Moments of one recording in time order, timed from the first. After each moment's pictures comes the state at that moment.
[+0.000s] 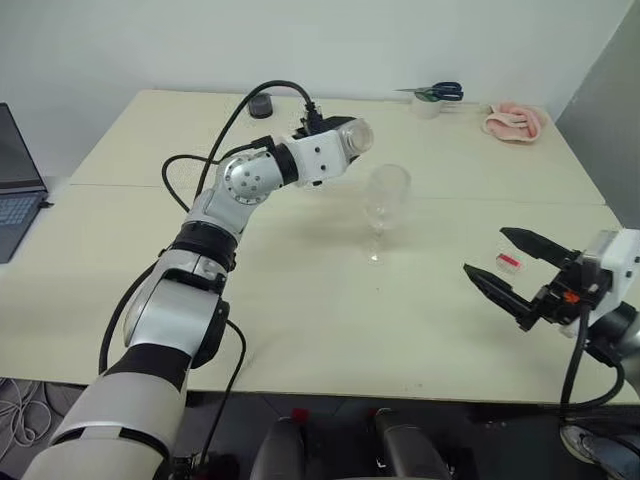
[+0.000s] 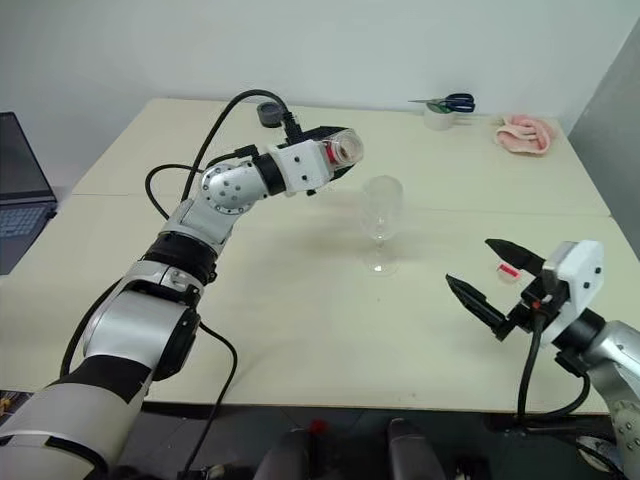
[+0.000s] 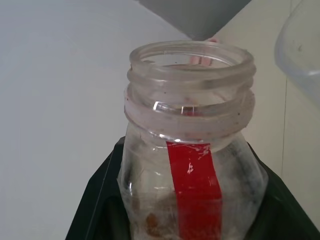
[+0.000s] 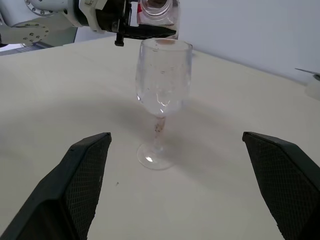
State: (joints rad) left arm -1.22 0.40 -0.27 1.00 0.32 -0.71 -0.51; right arm 0.10 -0.65 -0.48 -0.69 0.69 0.55 0.70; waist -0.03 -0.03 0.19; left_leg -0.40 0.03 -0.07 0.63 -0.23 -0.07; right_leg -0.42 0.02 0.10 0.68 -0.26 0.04
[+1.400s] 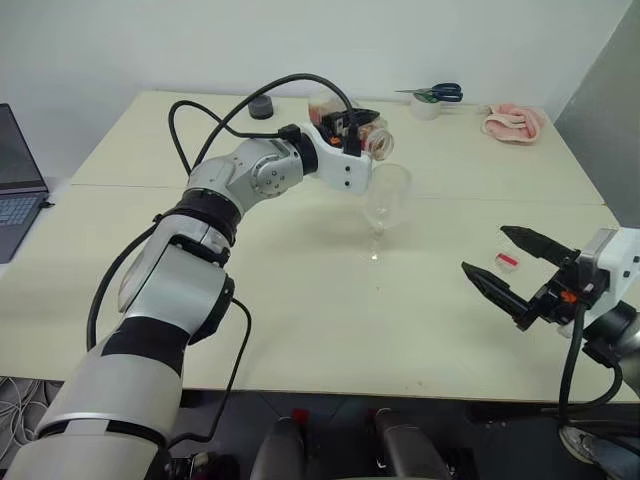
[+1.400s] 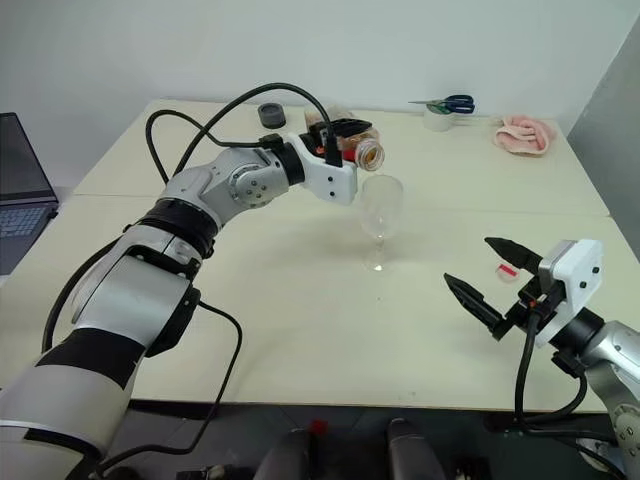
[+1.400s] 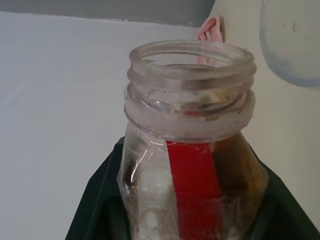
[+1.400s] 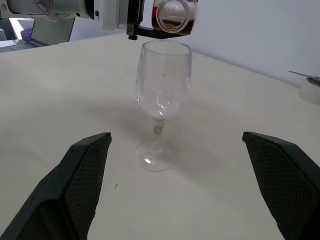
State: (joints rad) left arm -1.39 0.42 -0.49 1.16 0.73 -0.82 -0.09; right arm 0.10 -0.67 -0.45 -0.72 0.70 0.55 0.63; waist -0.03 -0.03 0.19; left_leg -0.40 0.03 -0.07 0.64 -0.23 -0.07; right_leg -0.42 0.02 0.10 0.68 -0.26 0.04
